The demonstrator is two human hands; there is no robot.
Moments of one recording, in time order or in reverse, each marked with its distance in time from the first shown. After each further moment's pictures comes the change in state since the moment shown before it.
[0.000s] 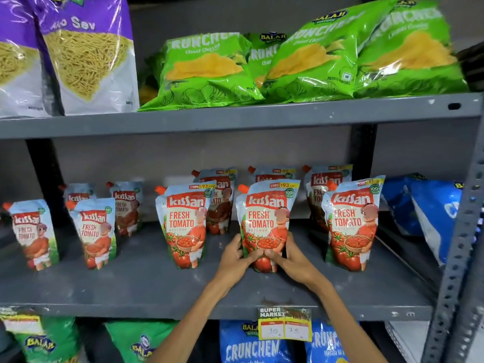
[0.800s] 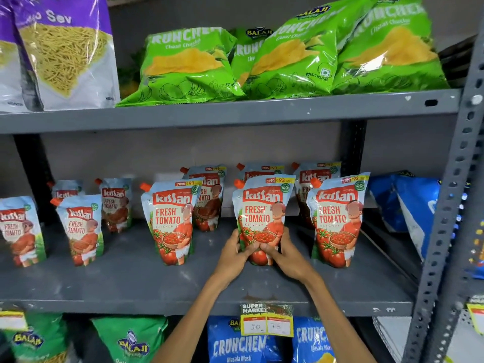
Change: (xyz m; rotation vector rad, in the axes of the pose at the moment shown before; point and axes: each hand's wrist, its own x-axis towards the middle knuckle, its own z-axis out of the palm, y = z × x) left_hand 0.009 0.002 0.031 0.036 -0.001 0.011; right_hand -0.004 0.007 -0.023 -0.115 0.048 -0.006
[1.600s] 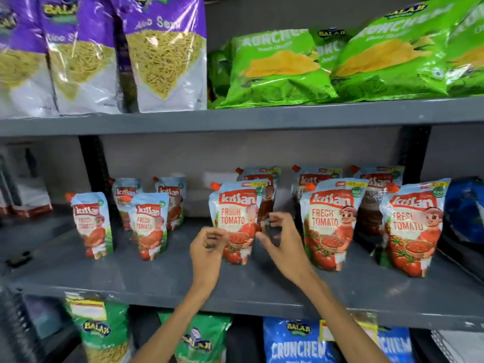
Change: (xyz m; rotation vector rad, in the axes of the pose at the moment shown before) left_hand -0.055 0.002 -0.185 -0.025 0.569 0.234; right_hand 0.026 -0.093 0.144 -0.118 0.242 -0.300
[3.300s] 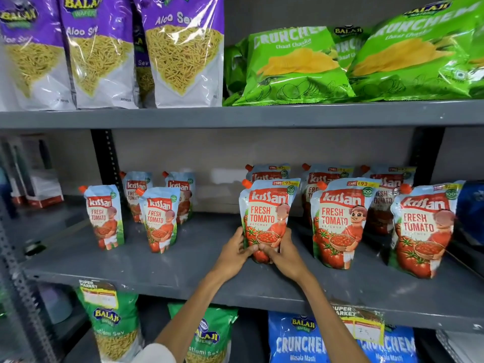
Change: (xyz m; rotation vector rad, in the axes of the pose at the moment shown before) left_hand 0.013 -0.035 0.015 0.116 -0.589 -0.220; right_hand -0.003 0.032 0.033 0.140 -0.189 0.292
